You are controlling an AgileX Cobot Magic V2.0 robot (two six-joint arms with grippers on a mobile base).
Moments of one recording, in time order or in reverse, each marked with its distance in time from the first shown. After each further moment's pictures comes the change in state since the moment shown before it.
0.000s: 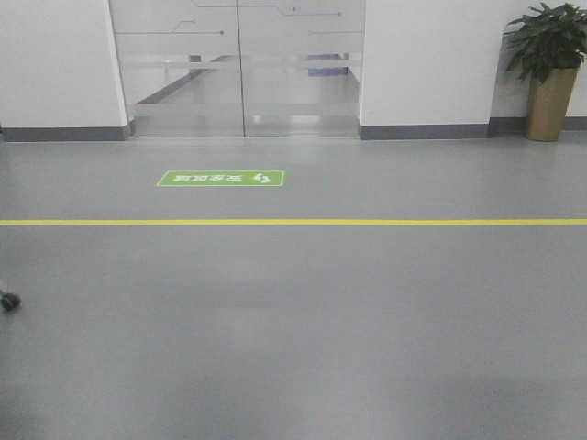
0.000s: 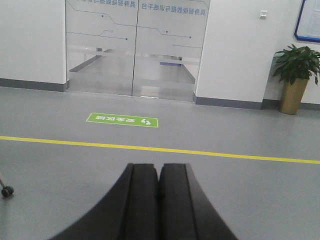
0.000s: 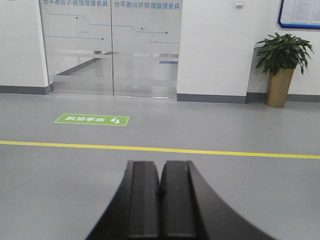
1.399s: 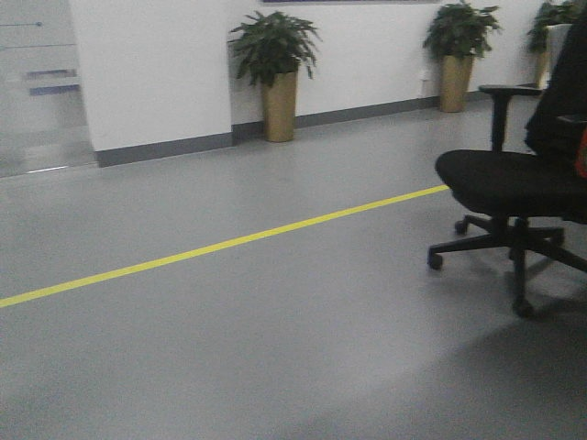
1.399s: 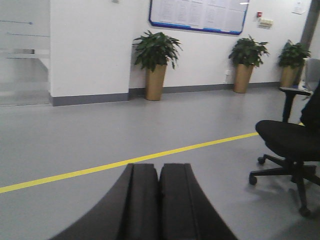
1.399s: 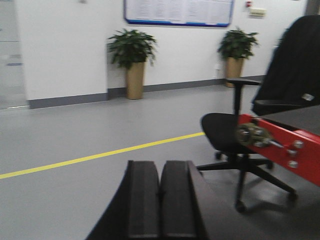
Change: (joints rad) left arm 0.000 0.000 0.000 0.000 0.000 0.000; right arm 0.000 0.000 0.000 0.000 0.000 0.000
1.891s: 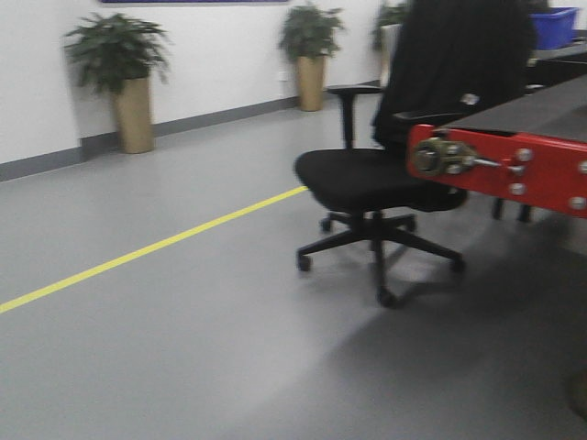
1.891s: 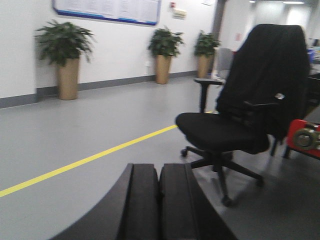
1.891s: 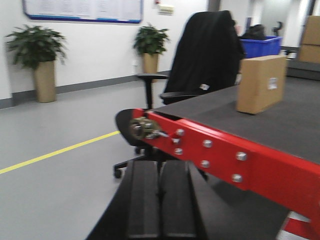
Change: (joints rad) left arm 0.000 0.000 0.000 0.000 0.000 0.000; right arm 0.000 0.000 0.000 0.000 0.000 0.000
